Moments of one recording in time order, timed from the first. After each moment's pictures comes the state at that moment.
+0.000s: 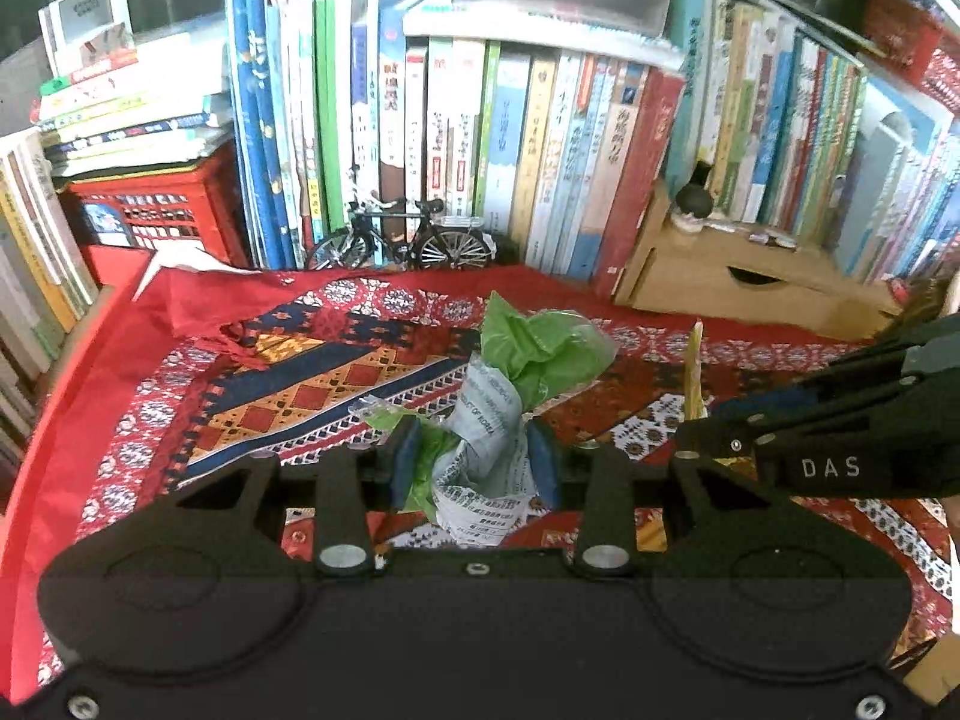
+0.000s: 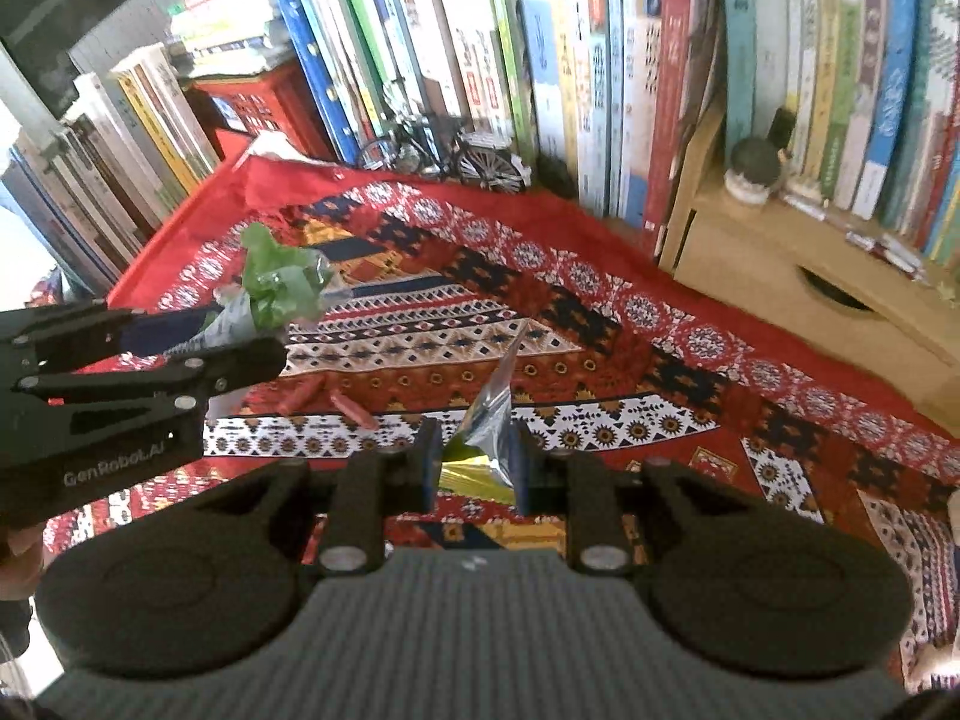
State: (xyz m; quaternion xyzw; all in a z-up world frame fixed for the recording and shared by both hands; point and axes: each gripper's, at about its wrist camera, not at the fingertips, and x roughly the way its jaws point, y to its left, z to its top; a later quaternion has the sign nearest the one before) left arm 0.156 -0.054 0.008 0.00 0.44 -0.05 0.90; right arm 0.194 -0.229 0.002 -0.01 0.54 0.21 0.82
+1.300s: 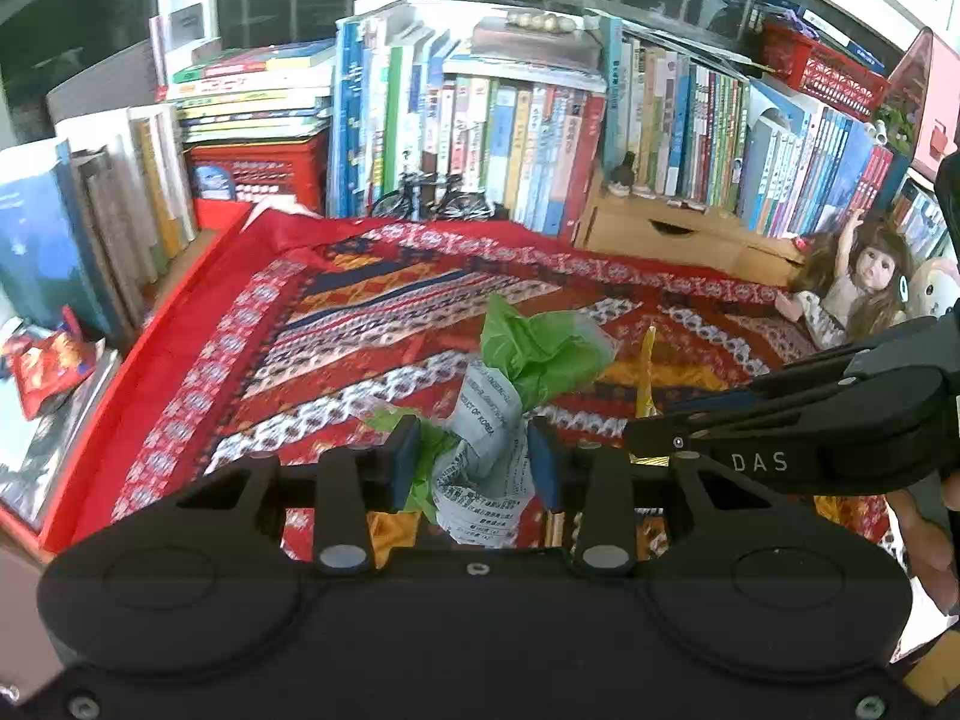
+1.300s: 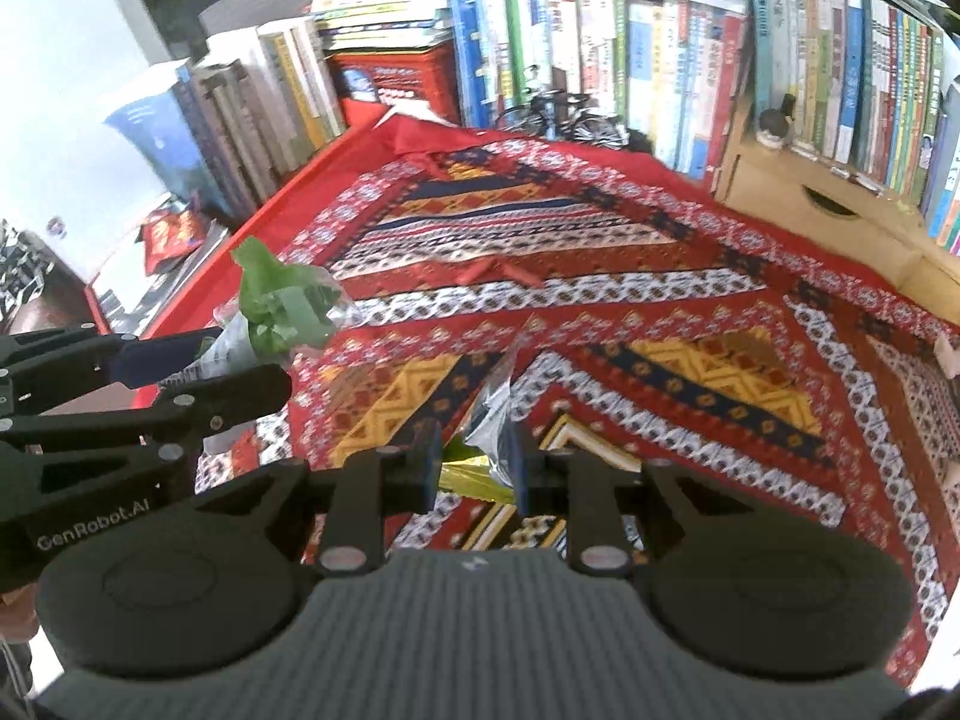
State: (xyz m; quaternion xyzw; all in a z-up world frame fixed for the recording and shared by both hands) left arm -0.092 -0.014 0.084 -0.02 0.41 -0.05 0.91; right arm -0.009 -0.175 0.075 -0.02 0.51 0.22 0.83
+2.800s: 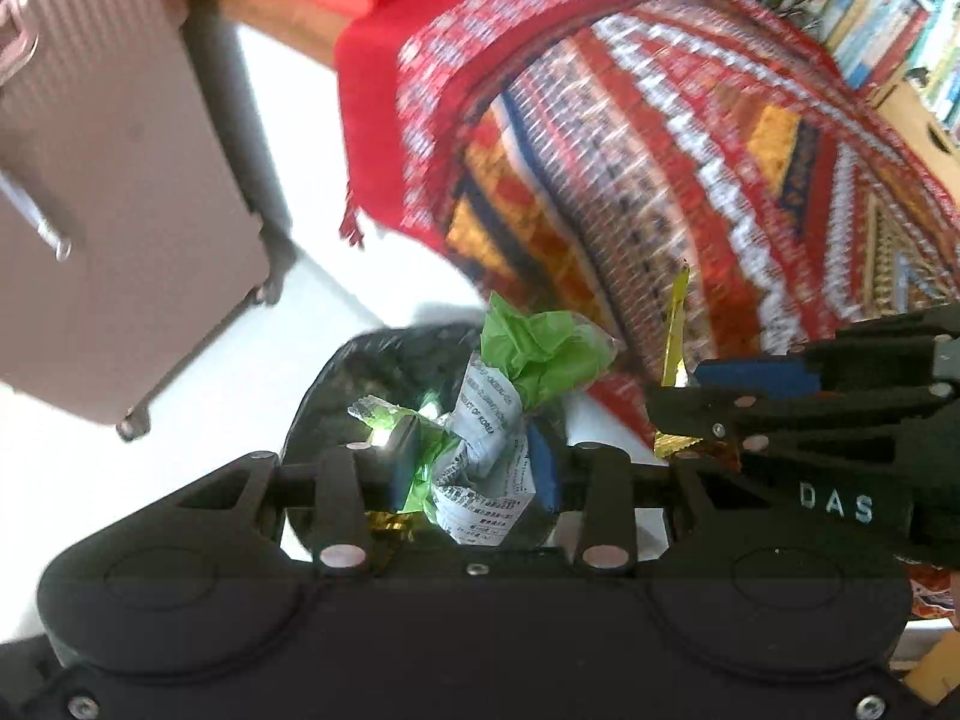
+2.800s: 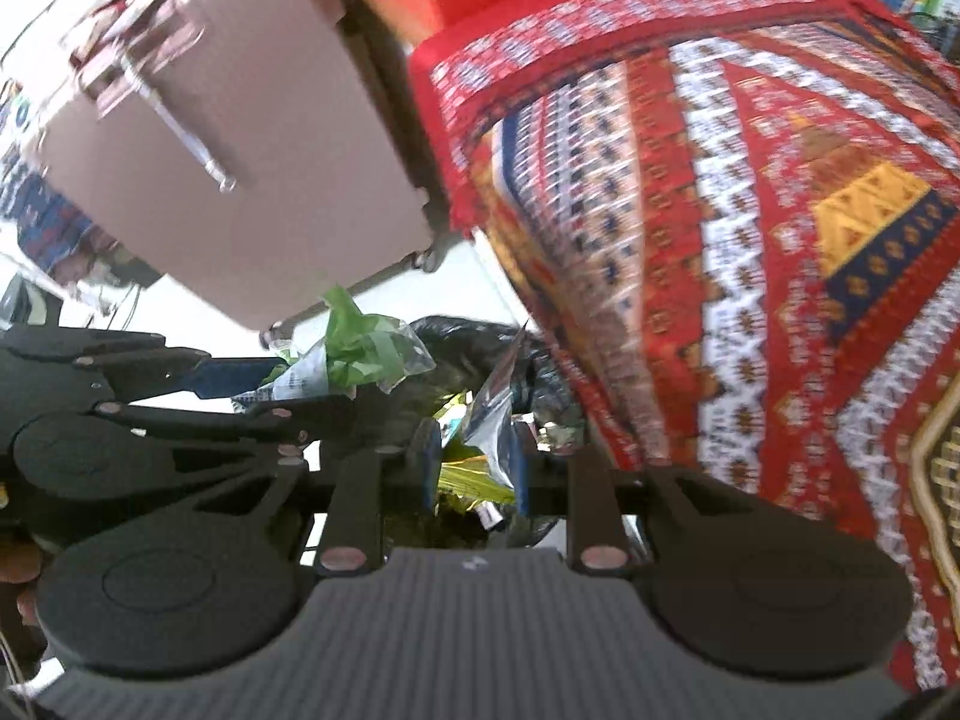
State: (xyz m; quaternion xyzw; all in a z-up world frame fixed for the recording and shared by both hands) left arm -0.333 0.169 -0.111 -0.18 0.54 0.15 0.80; right arm -0.220 0.033 -0.073 -0.16 0.55 0.41 0.70
